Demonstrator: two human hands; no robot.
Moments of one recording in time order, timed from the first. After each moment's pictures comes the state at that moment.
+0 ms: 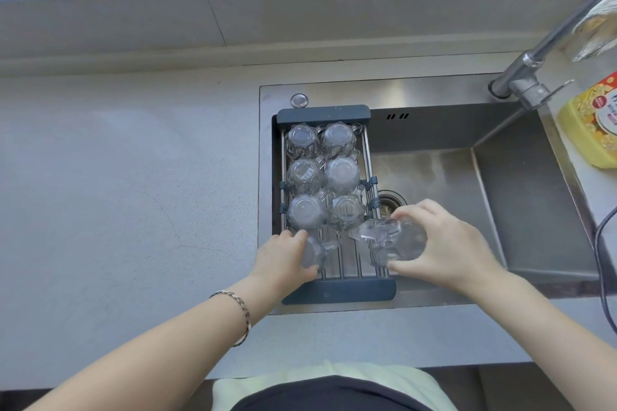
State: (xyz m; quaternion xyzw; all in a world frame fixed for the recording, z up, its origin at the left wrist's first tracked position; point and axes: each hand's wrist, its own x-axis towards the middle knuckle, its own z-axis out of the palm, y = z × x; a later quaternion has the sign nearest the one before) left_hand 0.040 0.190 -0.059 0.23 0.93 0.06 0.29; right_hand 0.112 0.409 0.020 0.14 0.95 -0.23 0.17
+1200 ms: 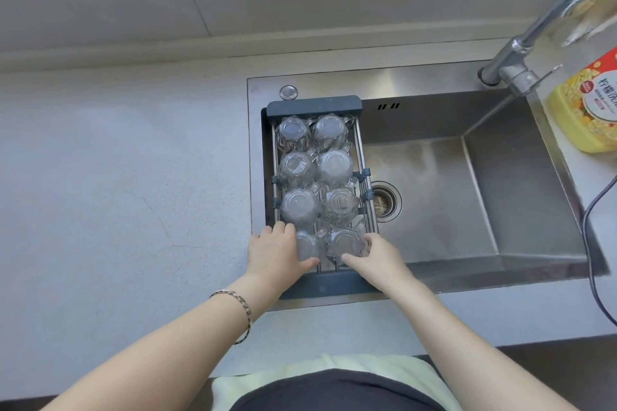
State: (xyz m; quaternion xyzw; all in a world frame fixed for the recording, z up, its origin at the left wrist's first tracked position) left_hand 0.041 0.193 -0.071 0.23 0.94 -0.01 0.25; right_hand 0.111 0.346 -0.059 0.39 0.76 -0.42 0.29
